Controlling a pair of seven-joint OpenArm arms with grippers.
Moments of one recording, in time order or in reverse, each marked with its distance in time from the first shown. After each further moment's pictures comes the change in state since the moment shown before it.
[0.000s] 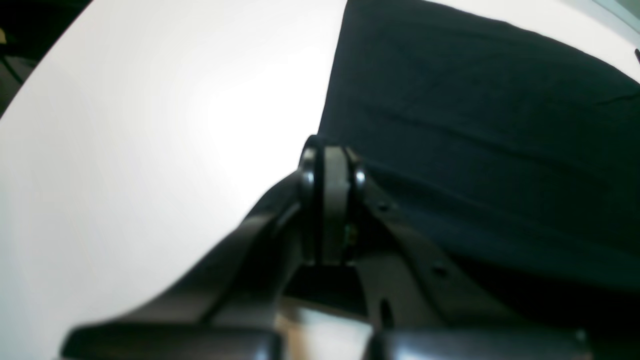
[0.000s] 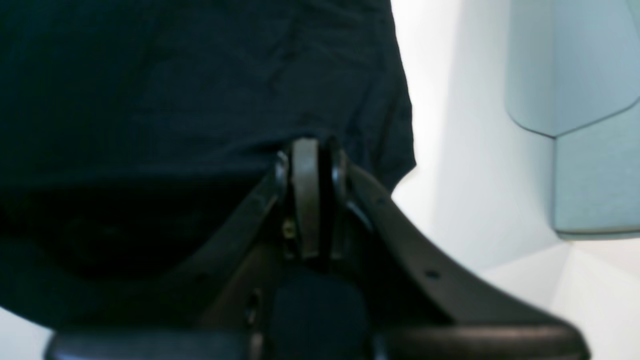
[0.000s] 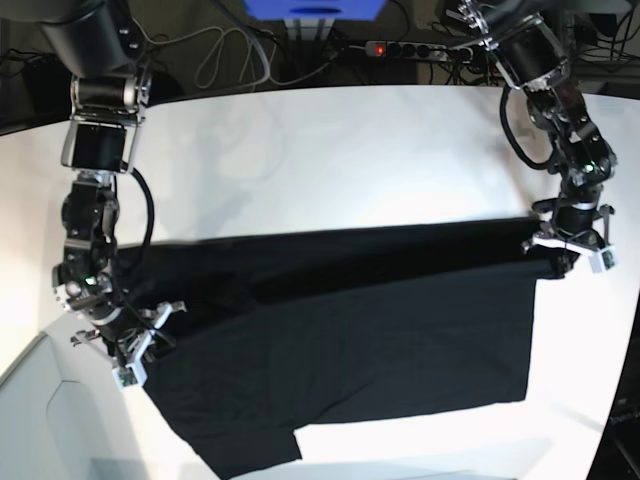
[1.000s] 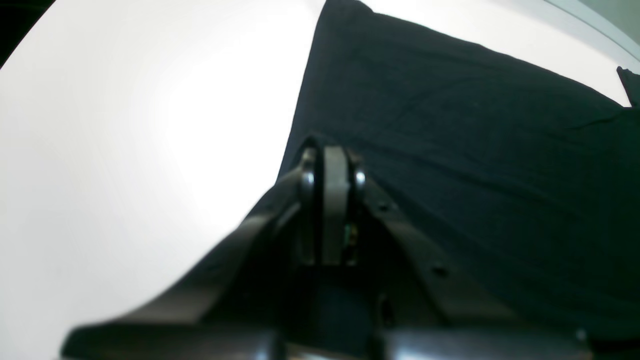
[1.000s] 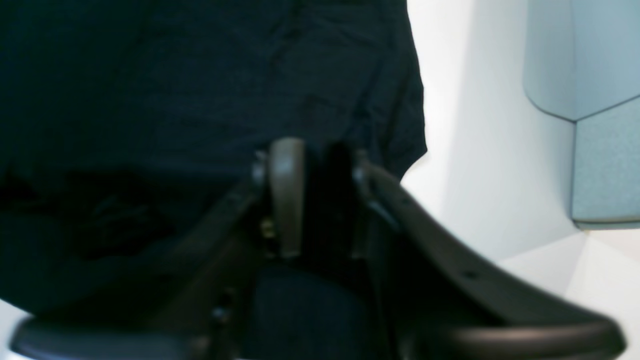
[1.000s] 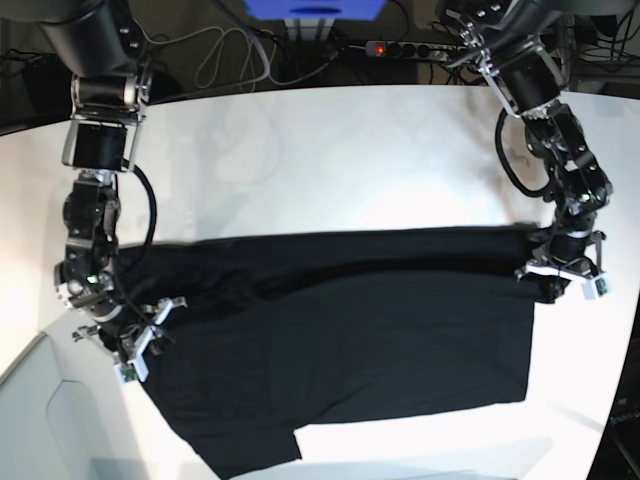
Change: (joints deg) left arm -6.7 -0.2 2.4 -4.9 0.2 0.2 0.0; right arm -0.2 0.0 0.0 -0.7 -0.1 0.0 -0.5
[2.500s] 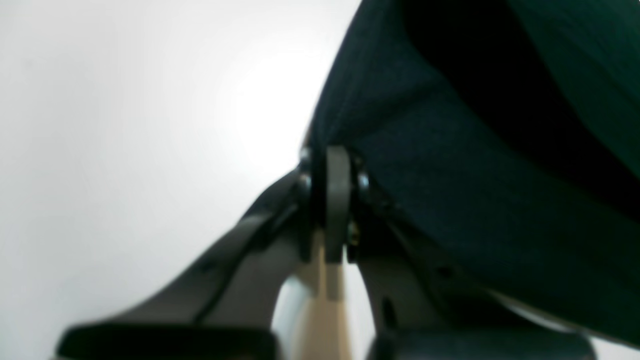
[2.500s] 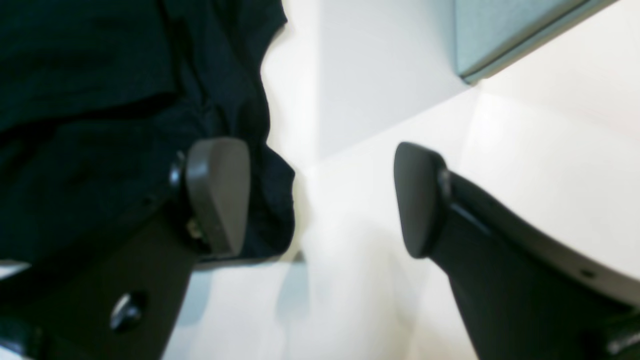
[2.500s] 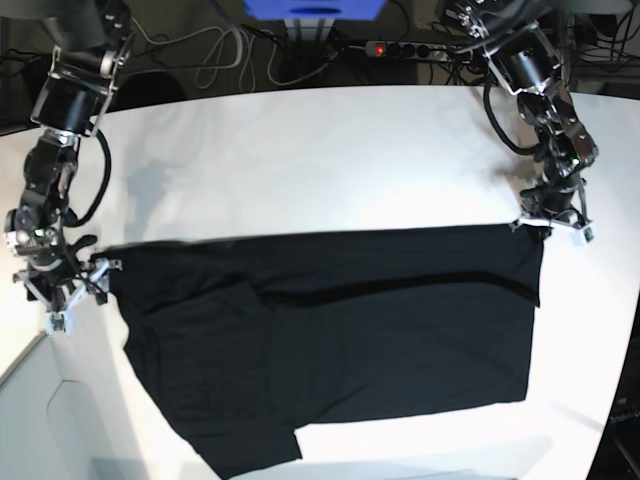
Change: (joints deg) left arm 5.2 0.3 -4.3 -12.3 -1.4 -0.8 -2.3; right arm -9.1 5.5 12.8 0.7 0.3 0.0 0.5
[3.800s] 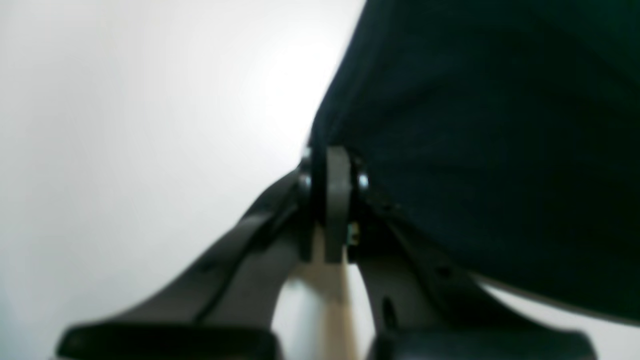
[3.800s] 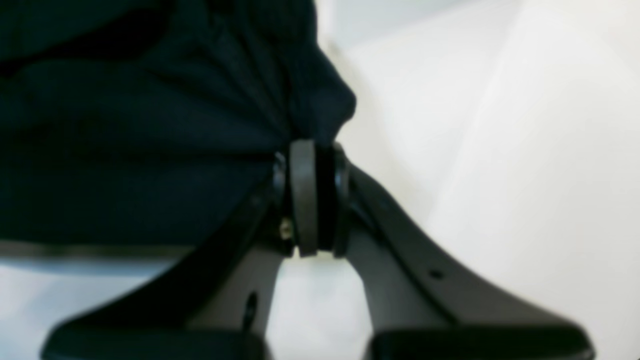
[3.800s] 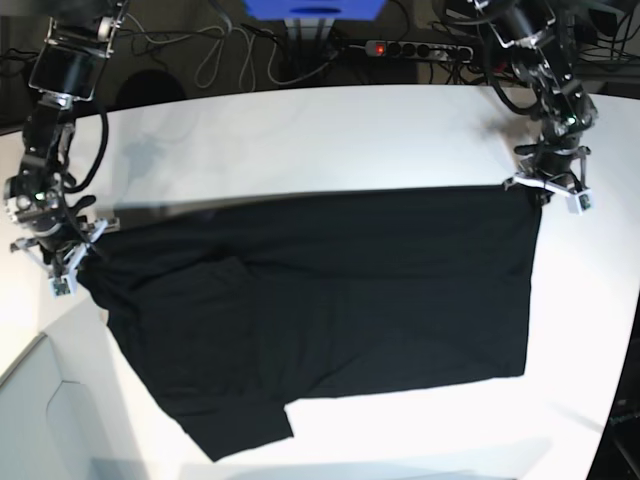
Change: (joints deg) left arm 13.2 2.3 -0.1 16.8 0.6 0.0 2.7; right arm -9.7 1.8 0.0 9.8 0.3 2.7 -5.0
